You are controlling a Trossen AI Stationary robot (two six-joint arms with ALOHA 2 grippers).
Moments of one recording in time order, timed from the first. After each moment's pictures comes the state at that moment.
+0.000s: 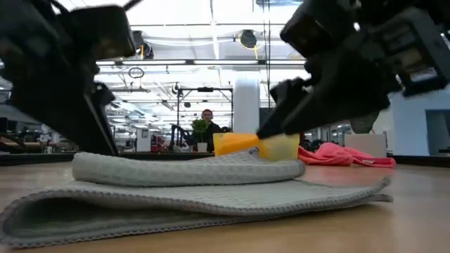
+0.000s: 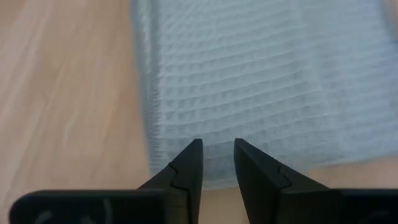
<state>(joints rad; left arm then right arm) -0.58 1.71 0.85 -0.19 -0.36 -0.69 0.38 1.79 0.72 0.46 0.03 0.09</state>
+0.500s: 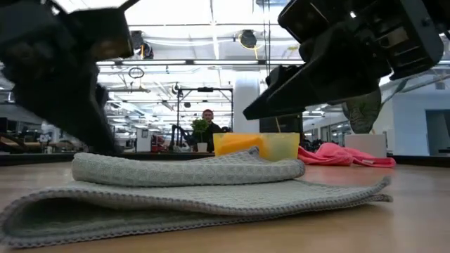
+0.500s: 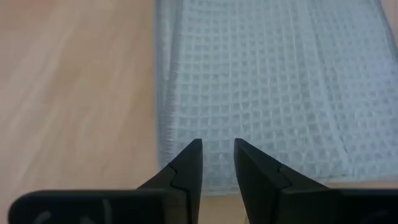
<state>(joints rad) -0.60 1.70 0.85 -0.19 -0.43 -0.79 0.38 1.77 0.72 0.55 0.06 0.09</state>
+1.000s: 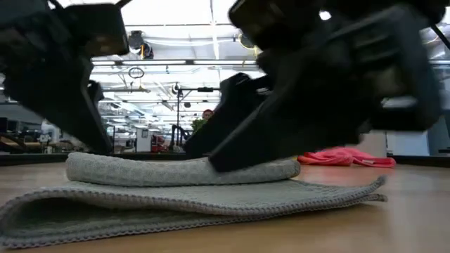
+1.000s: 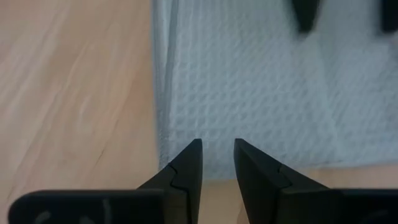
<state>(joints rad) -0.60 1.69 0.85 -0.23 -0.40 -0.81 0.44 2.04 1.00 0.47 0.07 -0.03</state>
